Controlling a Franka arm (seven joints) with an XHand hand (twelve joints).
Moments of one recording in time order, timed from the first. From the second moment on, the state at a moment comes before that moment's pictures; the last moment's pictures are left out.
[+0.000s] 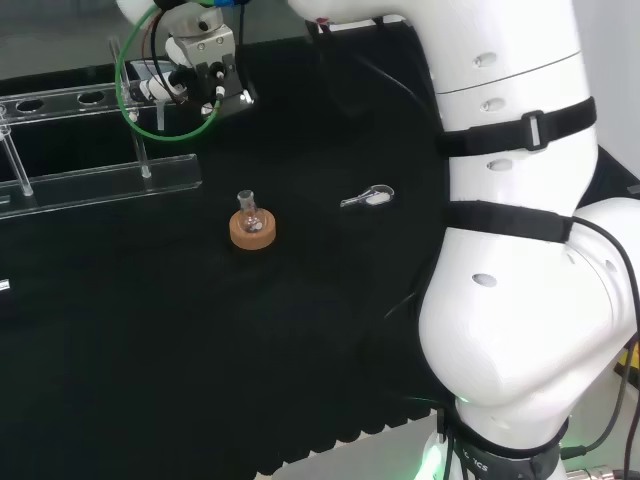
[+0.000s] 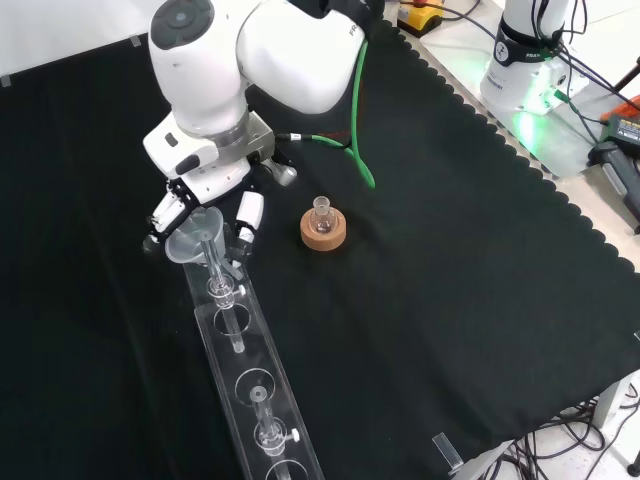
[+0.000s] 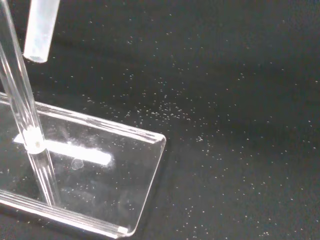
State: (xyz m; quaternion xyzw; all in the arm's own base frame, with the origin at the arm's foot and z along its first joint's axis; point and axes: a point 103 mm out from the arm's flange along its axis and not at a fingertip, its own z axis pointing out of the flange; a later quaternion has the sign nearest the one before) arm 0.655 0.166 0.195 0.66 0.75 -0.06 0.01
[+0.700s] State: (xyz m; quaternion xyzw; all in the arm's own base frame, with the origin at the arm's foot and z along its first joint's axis) arm 0.638 0.159 0.231 0.61 0.78 0.02 0.11
